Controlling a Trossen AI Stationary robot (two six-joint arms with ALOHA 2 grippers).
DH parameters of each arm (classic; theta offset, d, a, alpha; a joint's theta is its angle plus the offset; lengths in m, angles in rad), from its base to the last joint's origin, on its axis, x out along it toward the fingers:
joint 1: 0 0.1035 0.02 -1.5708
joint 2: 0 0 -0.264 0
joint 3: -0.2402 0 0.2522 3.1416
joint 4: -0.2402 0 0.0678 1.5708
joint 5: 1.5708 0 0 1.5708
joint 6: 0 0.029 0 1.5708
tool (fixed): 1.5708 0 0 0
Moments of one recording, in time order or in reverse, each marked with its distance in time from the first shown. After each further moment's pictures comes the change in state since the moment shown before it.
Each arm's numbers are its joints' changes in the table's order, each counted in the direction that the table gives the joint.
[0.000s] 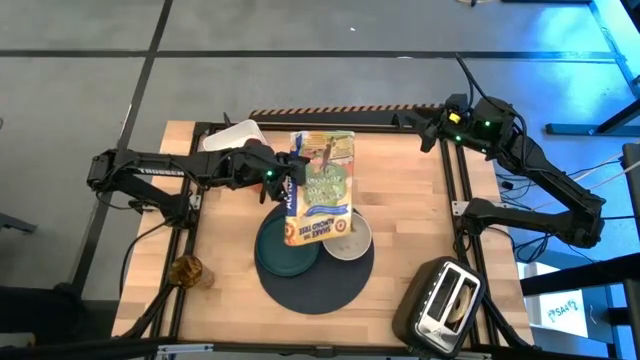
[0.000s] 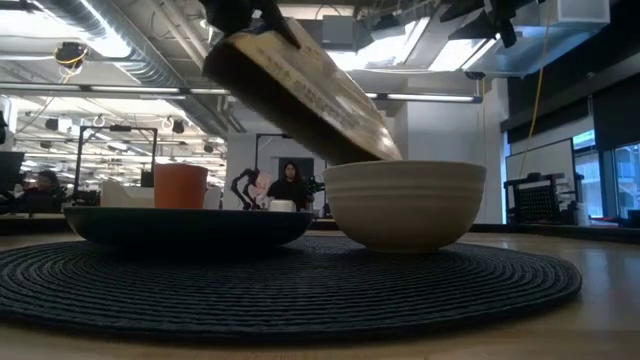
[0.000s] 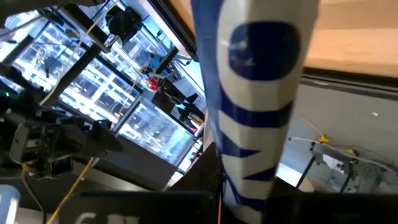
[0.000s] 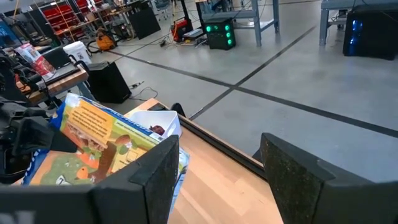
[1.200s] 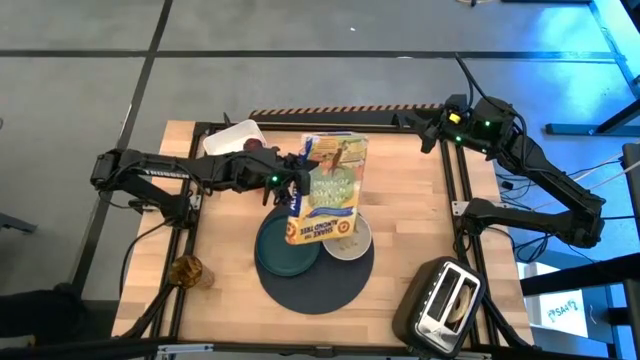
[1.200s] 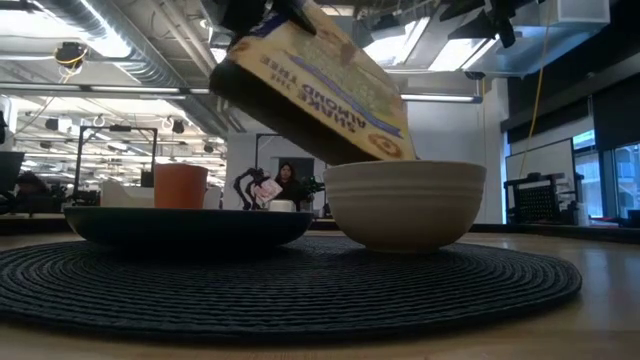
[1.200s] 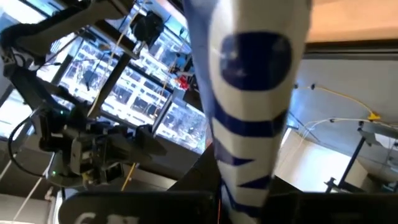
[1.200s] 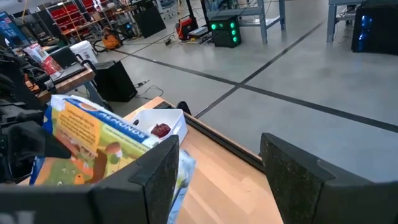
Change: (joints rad) left arm -0.037 0.037 0.002 0.143 0.023 0.190; right arm 0.000 0.000 0.000 -0.001 -0.027 0.015
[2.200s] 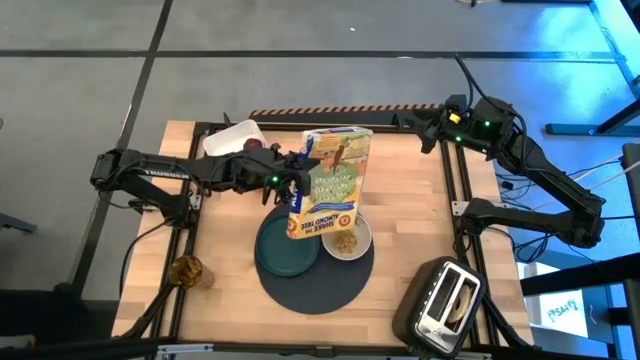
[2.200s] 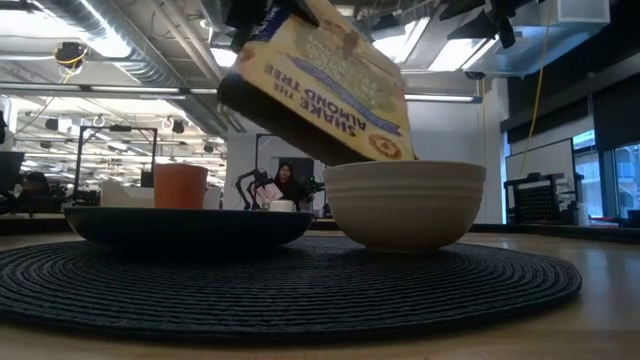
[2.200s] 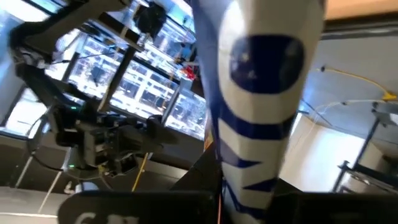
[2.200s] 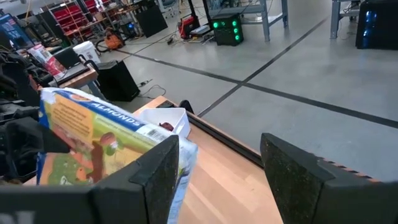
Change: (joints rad) left arm -0.015 0.000 0.000 0.055 -0.024 0.081; right arm 0.000 0.000 0.000 -0.005 -0.013 0.012
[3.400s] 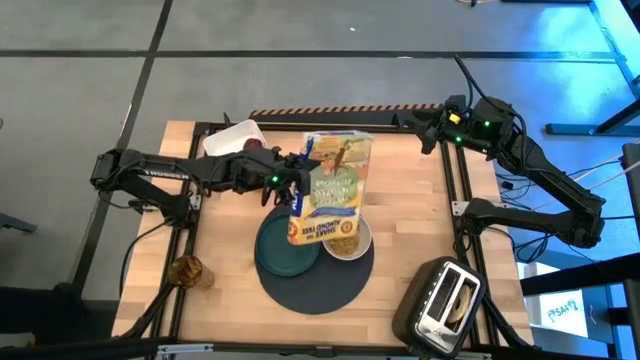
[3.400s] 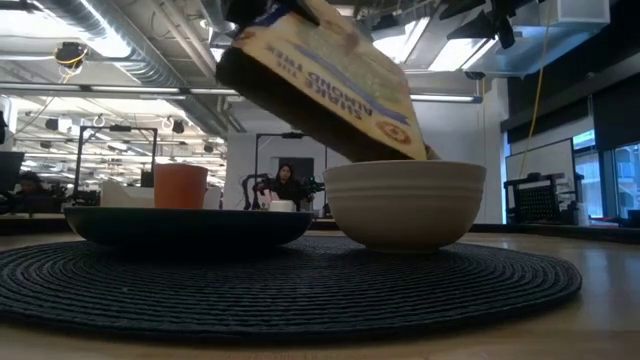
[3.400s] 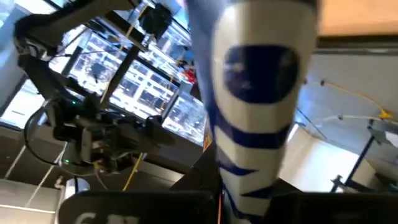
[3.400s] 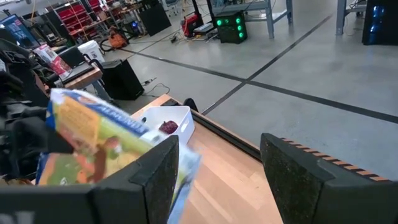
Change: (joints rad) left arm 0.018 0.000 -0.002 -0.011 0.020 -0.080; right arm 0.000 0.000 0.000 -0.002 -0.021 0.011
